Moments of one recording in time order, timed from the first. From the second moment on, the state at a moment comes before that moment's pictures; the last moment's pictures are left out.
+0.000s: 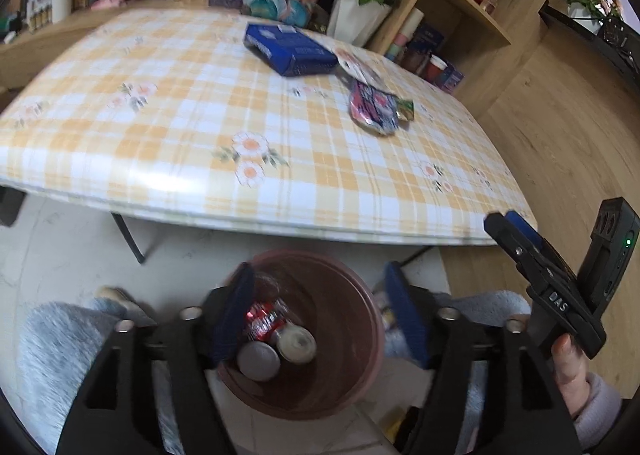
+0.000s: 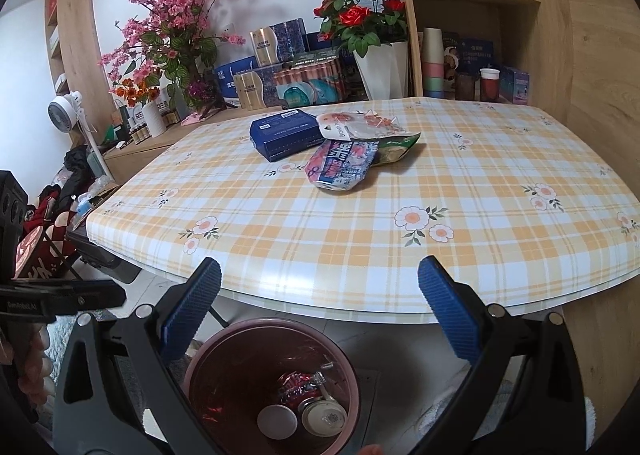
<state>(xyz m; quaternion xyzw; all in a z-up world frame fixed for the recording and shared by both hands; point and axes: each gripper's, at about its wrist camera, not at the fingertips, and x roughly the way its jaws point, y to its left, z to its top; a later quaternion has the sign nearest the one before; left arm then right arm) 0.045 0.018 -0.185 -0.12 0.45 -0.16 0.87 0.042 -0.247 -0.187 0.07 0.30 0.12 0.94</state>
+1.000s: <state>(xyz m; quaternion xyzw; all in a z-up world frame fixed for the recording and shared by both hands) 0.138 0.031 -0.120 0.00 0.30 -0.05 0.95 0.159 -0.289 -0.155 0.02 0.34 0.12 0.93</state>
